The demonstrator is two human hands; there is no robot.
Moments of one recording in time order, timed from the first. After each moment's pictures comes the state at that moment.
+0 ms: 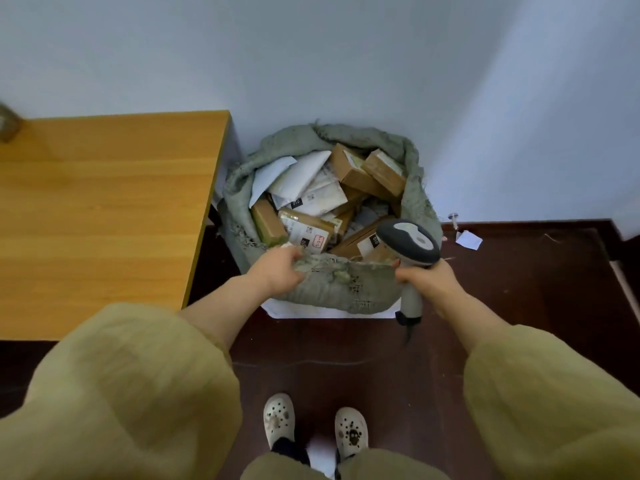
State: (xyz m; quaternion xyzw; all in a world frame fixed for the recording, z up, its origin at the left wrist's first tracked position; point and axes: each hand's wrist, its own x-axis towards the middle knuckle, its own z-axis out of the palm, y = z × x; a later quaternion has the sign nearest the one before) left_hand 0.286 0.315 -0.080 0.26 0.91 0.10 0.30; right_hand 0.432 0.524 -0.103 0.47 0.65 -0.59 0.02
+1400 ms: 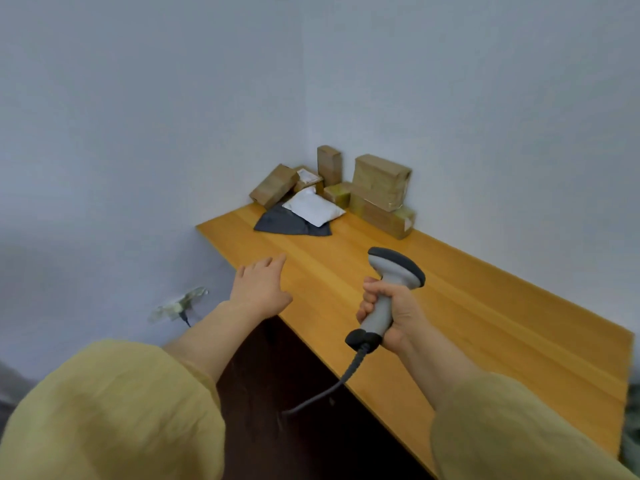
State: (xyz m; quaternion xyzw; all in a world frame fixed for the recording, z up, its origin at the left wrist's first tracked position) left_hand 0.122 -0.364 0.076 -0.12 0.99 0.08 0.03; right_hand 0.097 -0.155 0.068 0.16 0.43 -0.85 0.26
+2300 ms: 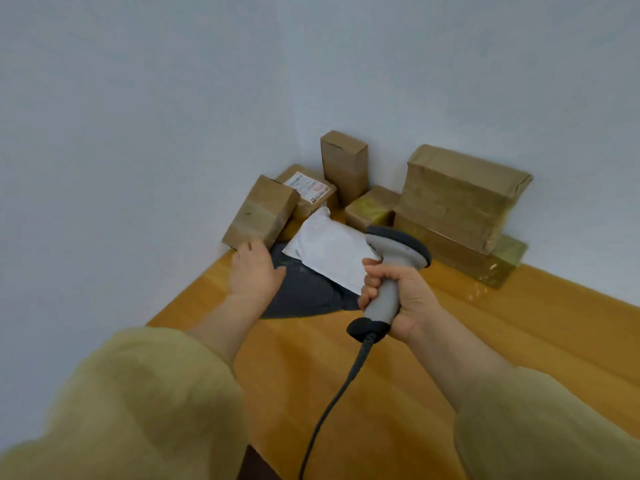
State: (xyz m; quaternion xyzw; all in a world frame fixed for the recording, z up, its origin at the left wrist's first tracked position) left_hand -0.337 -0.592 -0.004 -0.19 0.97 0.15 0.01; right_hand -0.303 -0.383 0.020 0.25 0.35 -0.87 0.24
